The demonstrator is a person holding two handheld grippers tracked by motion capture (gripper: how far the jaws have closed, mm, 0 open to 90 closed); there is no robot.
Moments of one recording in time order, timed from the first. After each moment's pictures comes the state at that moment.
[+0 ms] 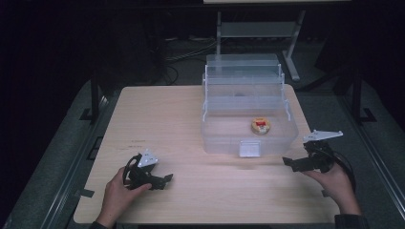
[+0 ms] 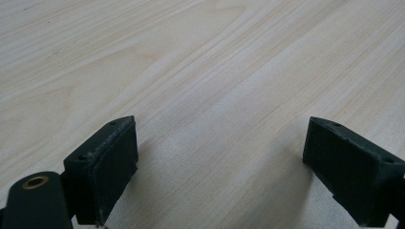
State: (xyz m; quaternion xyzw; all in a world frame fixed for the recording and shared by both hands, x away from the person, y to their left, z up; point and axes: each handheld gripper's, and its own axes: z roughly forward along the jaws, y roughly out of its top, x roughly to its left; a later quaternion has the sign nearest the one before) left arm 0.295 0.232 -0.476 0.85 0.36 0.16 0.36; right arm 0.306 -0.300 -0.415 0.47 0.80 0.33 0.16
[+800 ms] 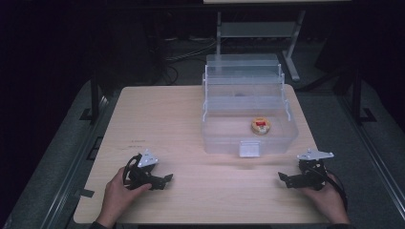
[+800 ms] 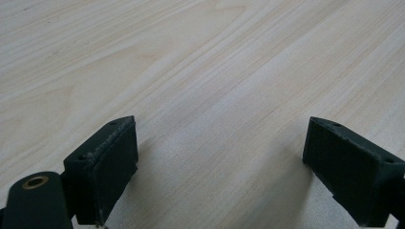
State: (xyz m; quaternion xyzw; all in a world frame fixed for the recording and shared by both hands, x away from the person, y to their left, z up) left arm 0.296 0.233 -0.476 0.85 0.36 0.16 0.36; right arm 0.280 -0.293 -0.471 0.48 0.80 0.31 0.18
